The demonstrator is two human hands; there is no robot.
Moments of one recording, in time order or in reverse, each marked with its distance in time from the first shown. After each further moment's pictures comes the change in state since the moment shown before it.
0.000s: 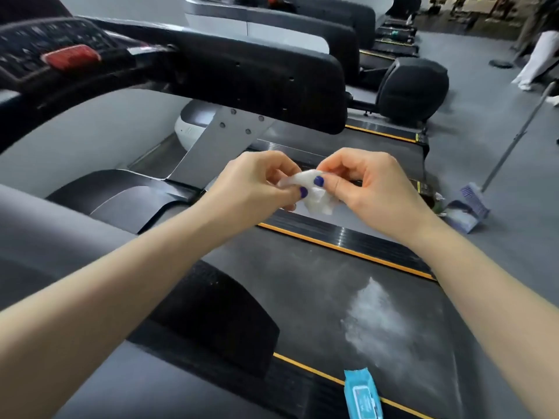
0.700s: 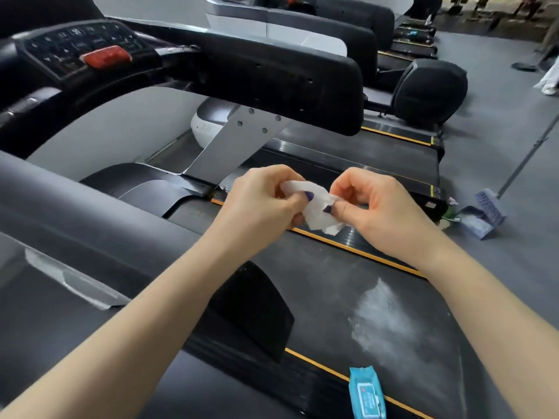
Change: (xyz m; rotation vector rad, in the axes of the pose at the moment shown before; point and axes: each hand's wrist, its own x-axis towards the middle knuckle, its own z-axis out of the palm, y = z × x) left_hand -0.037 -0.003 -0.005 -0.160 0.143 -0.075; right_hand -0.023 -0.038 0.009 0.031 -0.117 0.133
